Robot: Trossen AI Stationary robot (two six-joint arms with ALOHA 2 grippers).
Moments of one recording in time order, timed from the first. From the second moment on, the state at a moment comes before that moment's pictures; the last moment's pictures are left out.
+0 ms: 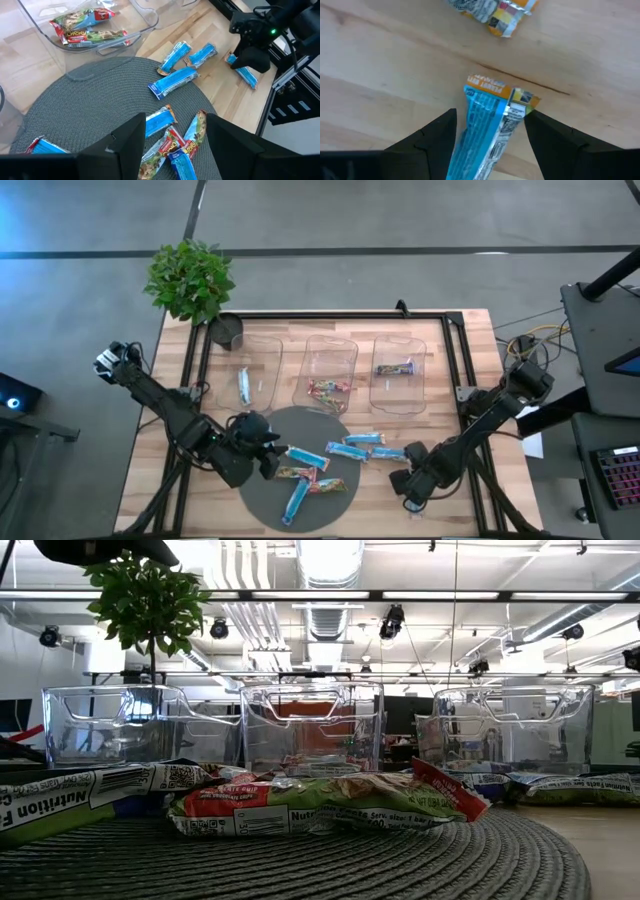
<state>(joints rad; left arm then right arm) -0.67 1.37 1.16 -0.69 -0.65 -1.30 0.78 1.66 0.87 -0.62 -0.05 2.10</state>
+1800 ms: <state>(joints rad) -0.33 1.39 1.01 0.19 -0.35 -1.12 0.40 1.19 0.88 -0.02 0.66 1.21</state>
